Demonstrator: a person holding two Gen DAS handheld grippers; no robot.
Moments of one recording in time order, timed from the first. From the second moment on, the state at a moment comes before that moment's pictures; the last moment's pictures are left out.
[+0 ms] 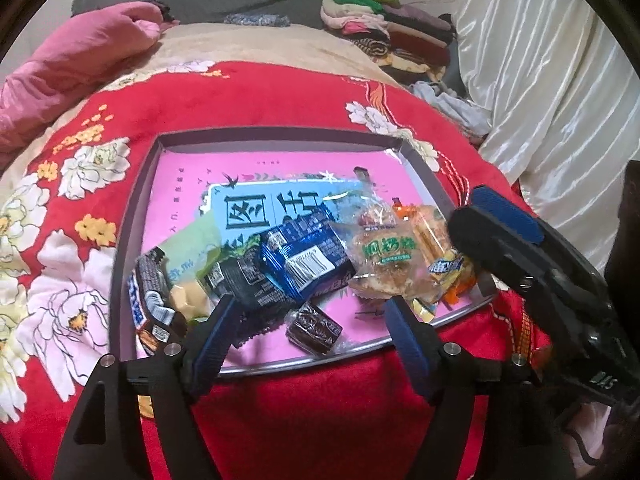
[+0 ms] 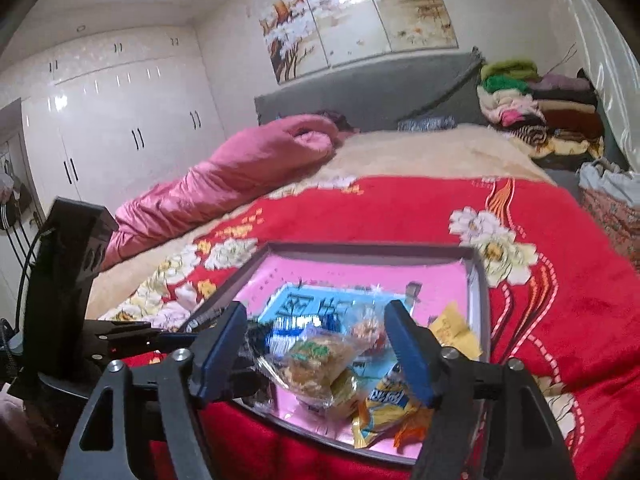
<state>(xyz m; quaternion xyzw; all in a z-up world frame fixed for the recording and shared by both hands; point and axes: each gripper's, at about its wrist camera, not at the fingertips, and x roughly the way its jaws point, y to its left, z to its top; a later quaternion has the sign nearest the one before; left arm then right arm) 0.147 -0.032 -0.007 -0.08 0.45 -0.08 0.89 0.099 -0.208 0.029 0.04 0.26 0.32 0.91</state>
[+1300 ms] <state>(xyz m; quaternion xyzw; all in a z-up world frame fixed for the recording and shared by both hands) 0.057 -0.012 0.016 -0.08 0.43 -0.05 0.90 0.004 -0.222 0.026 0.06 0.36 0.16 0.92</state>
